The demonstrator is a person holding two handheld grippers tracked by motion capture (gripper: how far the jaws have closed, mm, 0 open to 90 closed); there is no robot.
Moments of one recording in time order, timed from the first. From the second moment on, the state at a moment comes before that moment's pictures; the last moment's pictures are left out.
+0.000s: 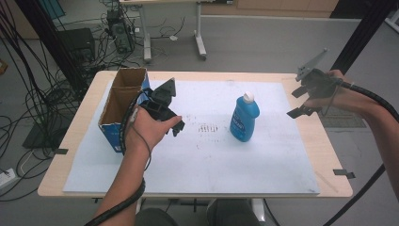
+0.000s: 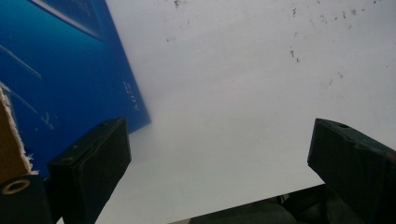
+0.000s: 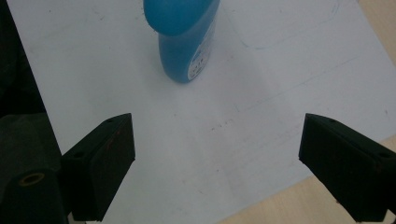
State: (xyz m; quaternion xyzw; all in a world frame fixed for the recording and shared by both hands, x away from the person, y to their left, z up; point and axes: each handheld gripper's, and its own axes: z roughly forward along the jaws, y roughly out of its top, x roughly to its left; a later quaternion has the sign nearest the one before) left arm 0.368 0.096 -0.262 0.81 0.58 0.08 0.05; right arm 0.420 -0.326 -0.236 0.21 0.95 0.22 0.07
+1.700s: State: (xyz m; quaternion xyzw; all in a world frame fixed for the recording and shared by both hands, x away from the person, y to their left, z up) left arm 0.370 0.099 -0.263 0.83 0.55 0.08 0.08; right arm 0.373 -0.298 -0.313 0.31 0.88 0.35 0.11
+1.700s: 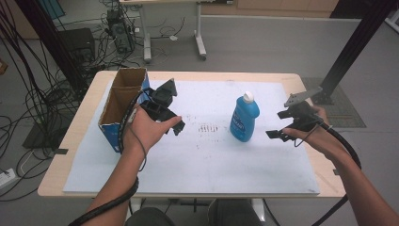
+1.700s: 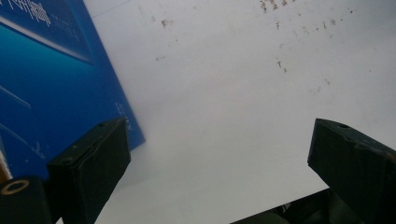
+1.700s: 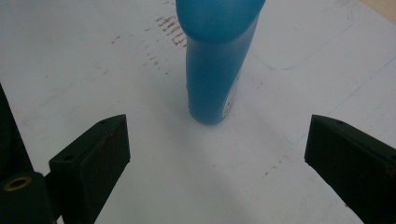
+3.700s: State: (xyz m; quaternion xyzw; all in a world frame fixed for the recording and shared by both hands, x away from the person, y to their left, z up) left arm 0.392 0.091 -0.278 0.84 0.52 0.07 0.09; right arm 0.390 -0.236 -0.377 0.35 0.80 0.43 0.21
